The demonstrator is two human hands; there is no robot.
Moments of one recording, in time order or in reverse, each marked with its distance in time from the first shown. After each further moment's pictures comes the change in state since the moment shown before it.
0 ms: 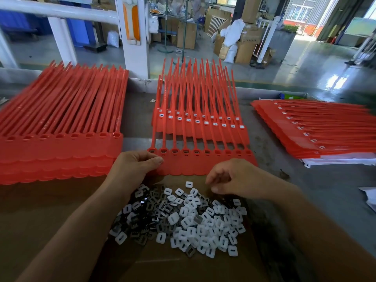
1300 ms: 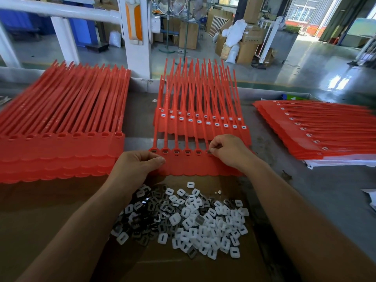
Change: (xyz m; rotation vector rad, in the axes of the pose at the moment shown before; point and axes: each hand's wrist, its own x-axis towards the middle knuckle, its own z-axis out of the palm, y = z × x) left_hand 0.003 -0.003 -0.001 0.006 0.005 0.000; right_hand 0.067 0.021 -0.010 -0.026 0.406 0.229
